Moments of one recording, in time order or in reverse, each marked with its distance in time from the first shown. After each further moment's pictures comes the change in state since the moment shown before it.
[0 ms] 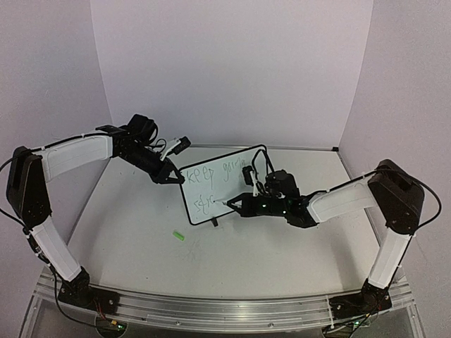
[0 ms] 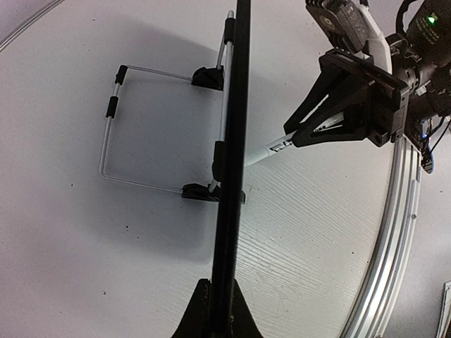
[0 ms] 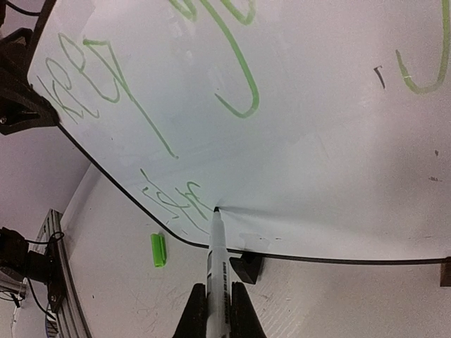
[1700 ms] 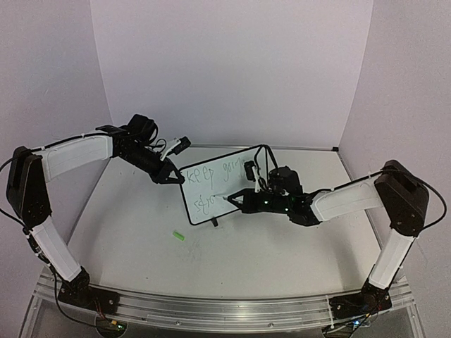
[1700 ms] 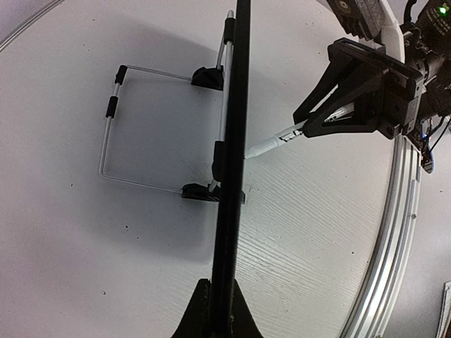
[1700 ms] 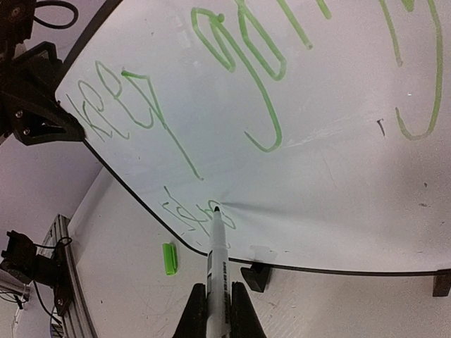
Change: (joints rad) left arm 0.000 0.000 0.000 0.000 0.000 0.000; right arm -0.004 -0.039 -0.003 0.009 -0.007 -0.011
